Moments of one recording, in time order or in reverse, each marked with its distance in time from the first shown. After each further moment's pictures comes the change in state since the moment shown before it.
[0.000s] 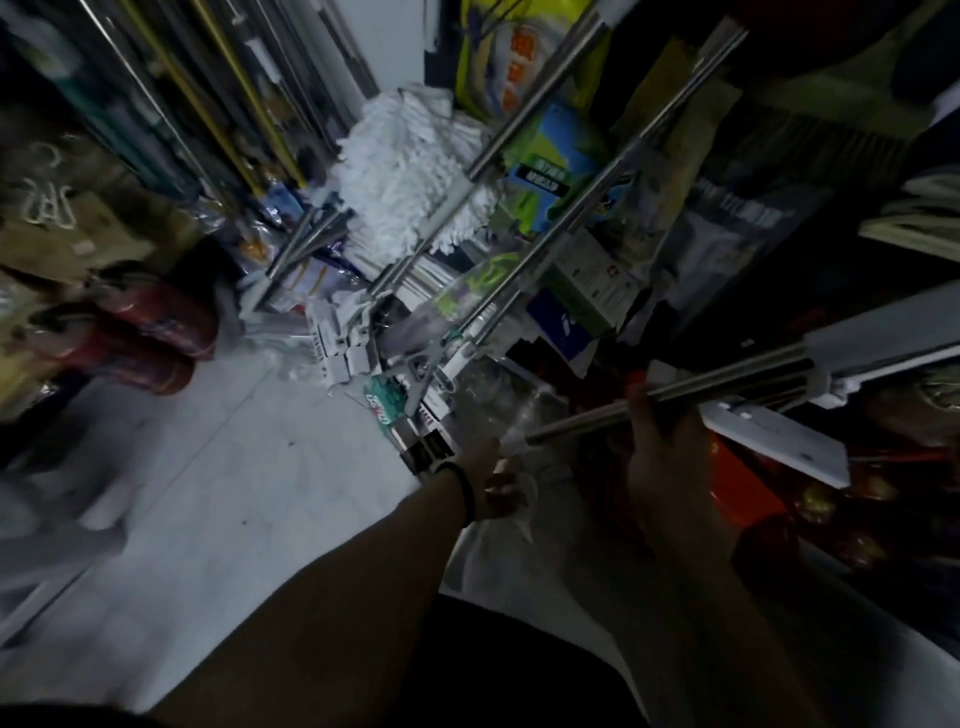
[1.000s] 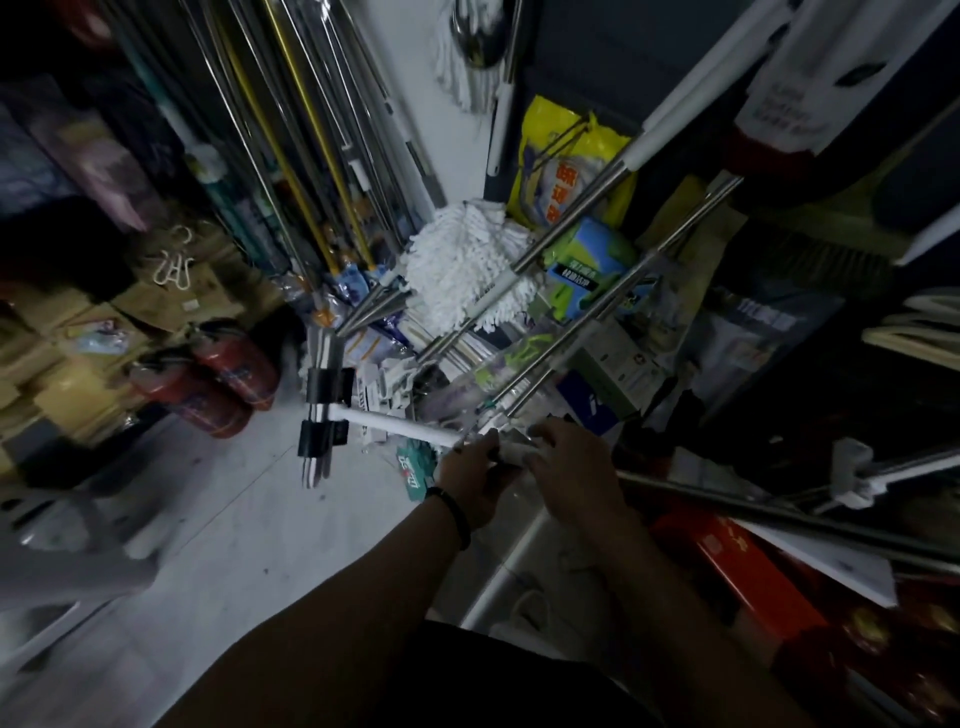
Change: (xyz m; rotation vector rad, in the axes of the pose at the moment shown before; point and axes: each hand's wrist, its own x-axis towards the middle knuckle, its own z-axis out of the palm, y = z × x) left_hand -0.046 0.036 -0.014 -0.509 -0.045 0.578; right_hand -0.016 -0.062 0.079 -0.741 -0.504 -0.354
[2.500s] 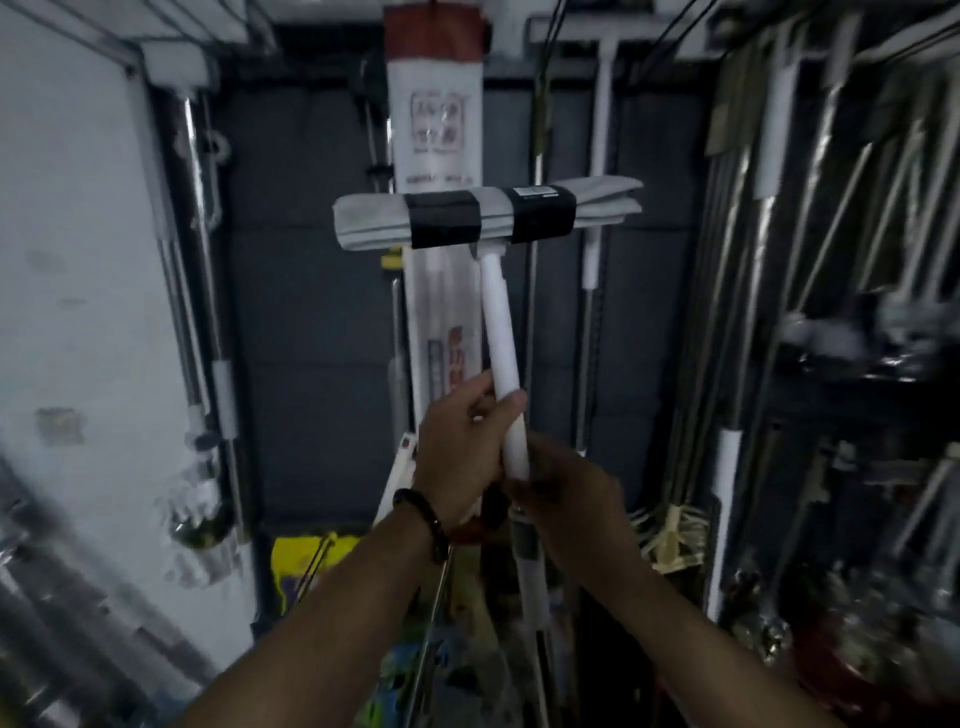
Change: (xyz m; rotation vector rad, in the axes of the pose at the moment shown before) left_hand -0.271 0.166 0.421 0.829 -0.991 1.200; right_hand -0.046 -0.067 -0.356 0.449 0.981 -0.265
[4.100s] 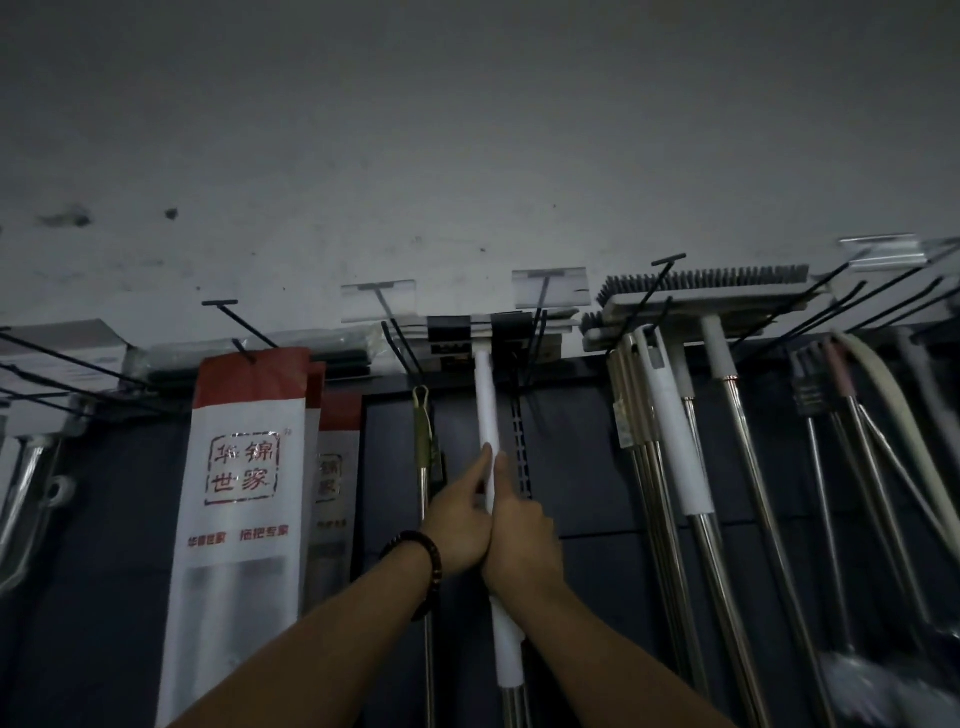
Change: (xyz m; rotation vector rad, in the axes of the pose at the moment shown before) left_hand 0.379 0.094 0.198 0.426 -0.251 0.287; right_hand 0.424 -0.018 -0.179 -0.557 0.269 -0.146
